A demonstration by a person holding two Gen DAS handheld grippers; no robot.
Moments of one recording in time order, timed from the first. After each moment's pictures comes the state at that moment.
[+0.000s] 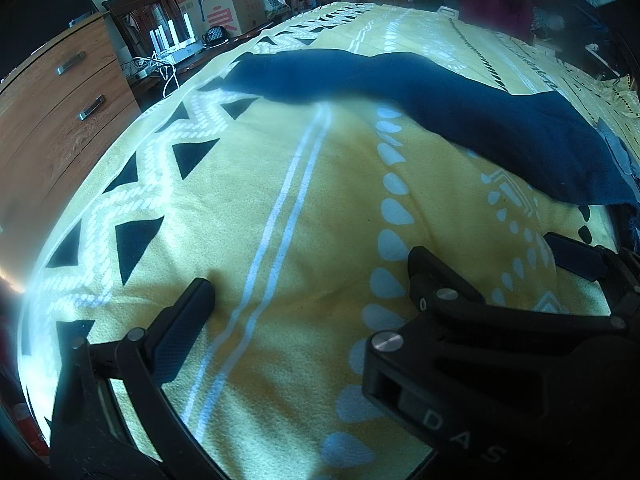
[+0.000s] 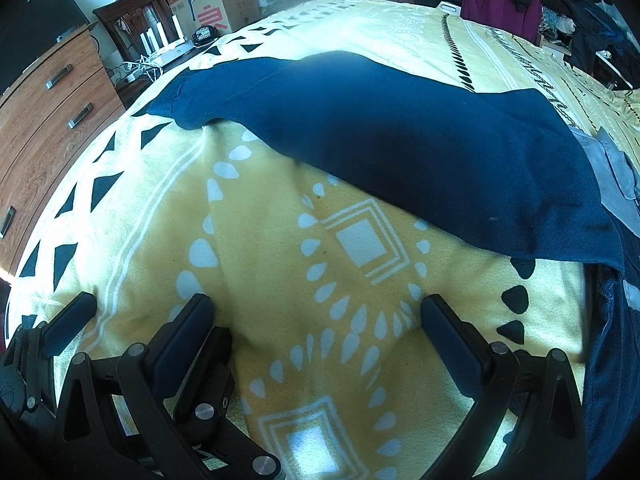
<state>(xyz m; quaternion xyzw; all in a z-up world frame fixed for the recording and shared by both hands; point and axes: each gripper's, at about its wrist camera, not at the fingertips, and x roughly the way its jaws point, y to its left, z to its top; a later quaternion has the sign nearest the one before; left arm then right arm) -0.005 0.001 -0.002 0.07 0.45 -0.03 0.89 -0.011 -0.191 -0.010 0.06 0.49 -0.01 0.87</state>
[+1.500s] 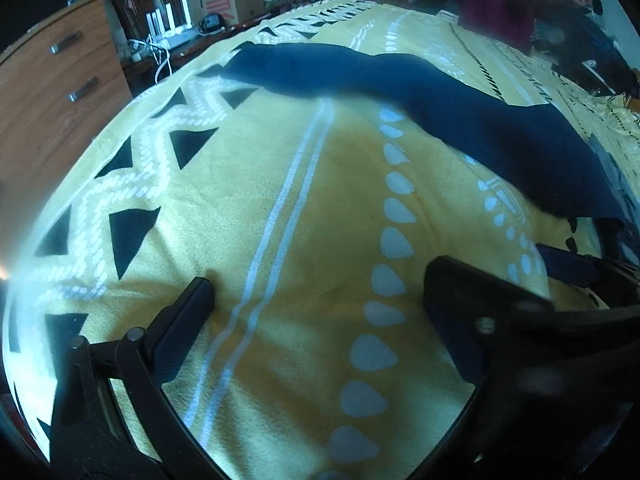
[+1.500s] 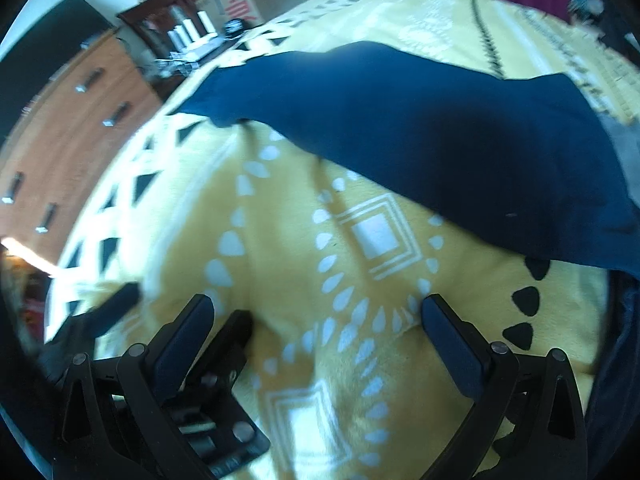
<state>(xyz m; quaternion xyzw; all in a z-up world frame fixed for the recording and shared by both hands) -0.004 0.017 0.001 0.00 0.47 -0.07 0.88 -0.010 -0.212 -0.001 0.13 0.52 0.10 0.84</state>
